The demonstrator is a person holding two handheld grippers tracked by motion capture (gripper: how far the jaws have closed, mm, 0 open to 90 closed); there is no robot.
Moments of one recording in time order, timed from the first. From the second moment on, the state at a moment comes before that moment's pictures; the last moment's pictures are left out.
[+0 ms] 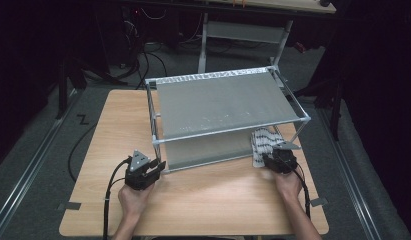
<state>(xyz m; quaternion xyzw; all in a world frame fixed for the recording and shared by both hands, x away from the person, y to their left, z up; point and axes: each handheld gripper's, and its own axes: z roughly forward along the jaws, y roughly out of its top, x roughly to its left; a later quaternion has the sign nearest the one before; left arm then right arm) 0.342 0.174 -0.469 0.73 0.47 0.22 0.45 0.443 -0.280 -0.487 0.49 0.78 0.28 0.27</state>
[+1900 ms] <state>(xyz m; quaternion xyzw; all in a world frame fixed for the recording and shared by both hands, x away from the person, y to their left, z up) 0.360 0.167 -0.499 0.75 0.48 0.21 0.41 0.382 -0.321 -0.425 0.48 0.75 0.35 0.29</state>
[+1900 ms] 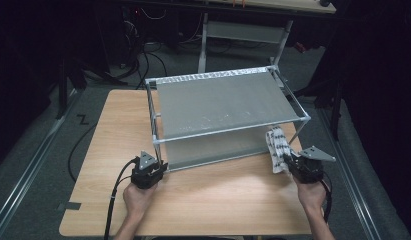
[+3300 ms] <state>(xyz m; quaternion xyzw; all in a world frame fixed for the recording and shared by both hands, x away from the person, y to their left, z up) 0.359 0.165 -0.502 0.75 0.47 0.22 0.40 0.350 -0.346 -0.329 0.46 0.72 0.39 0.34</state>
